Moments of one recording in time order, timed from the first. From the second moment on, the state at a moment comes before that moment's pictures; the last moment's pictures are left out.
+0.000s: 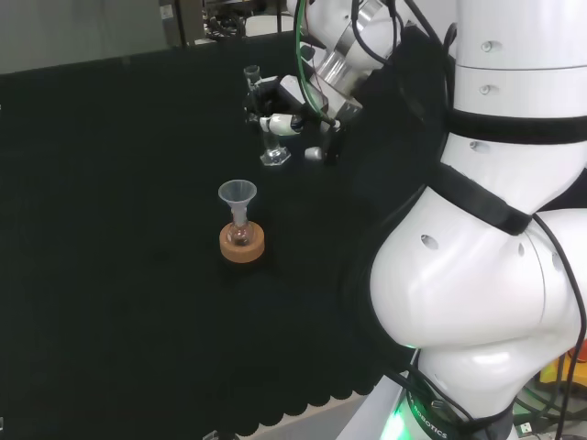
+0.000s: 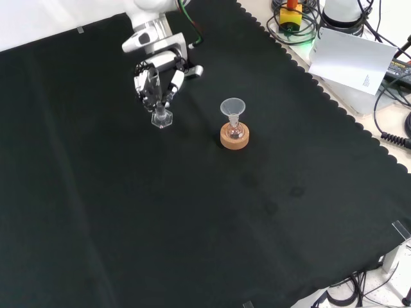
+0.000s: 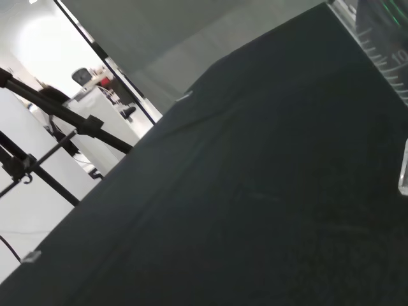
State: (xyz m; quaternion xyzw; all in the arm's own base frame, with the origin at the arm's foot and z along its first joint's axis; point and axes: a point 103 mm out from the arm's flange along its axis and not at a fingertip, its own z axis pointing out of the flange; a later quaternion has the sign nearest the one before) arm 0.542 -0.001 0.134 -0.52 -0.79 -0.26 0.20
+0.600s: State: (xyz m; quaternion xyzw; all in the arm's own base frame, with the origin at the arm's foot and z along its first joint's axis) arm 0.478 -0.029 0.181 -0.54 -0.81 -0.18 0.16
